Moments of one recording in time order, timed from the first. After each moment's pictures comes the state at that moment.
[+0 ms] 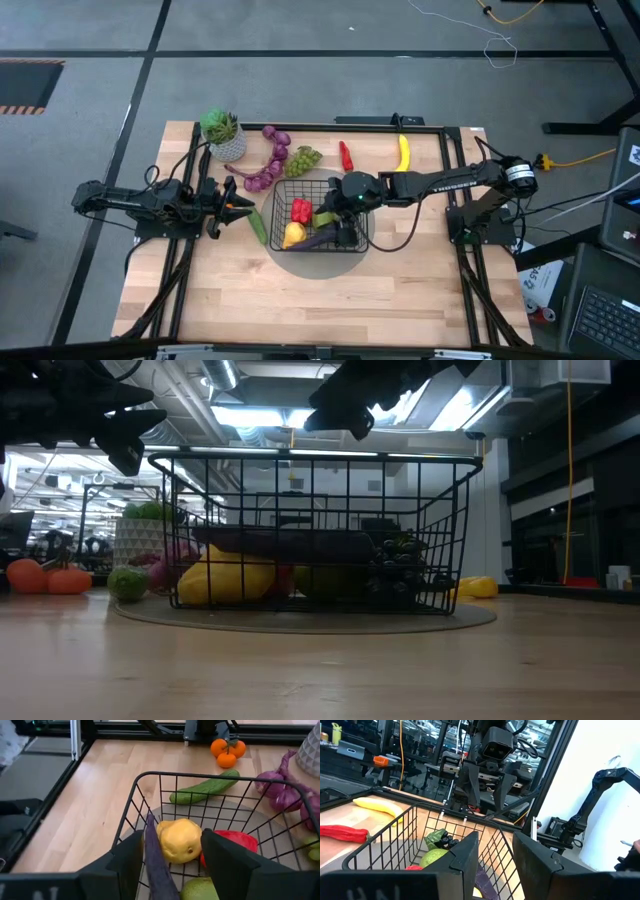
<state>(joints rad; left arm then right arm) -0.07 0.11 0.01 0.32 -0.04 -0.33 0.05 1.62 1.20 -0.16 -0.16 -0.01</state>
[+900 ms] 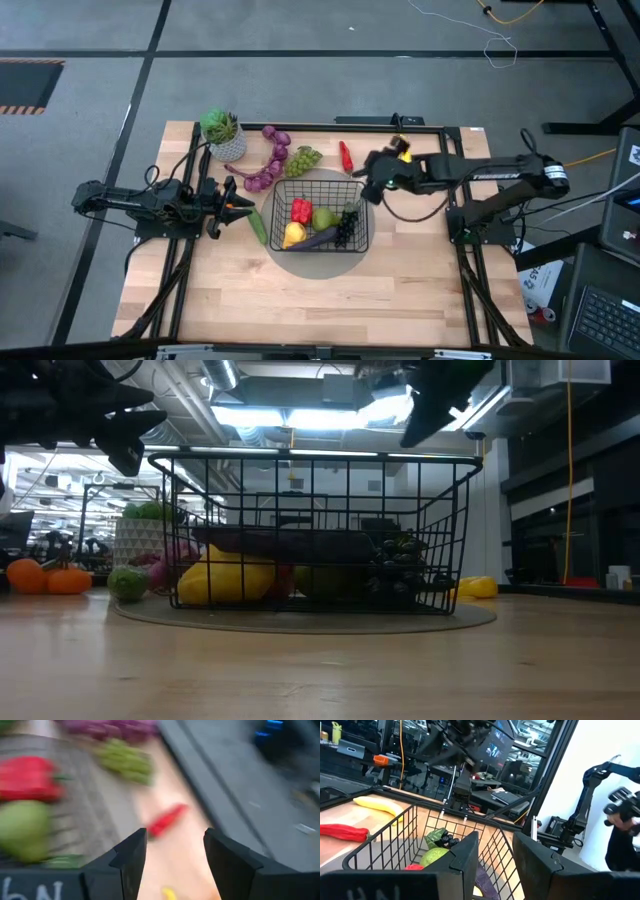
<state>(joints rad) -0.07 0.11 0.01 0.32 -0.04 -0.33 -0.01 1.36 1.20 -0.73 0.61 0.16</state>
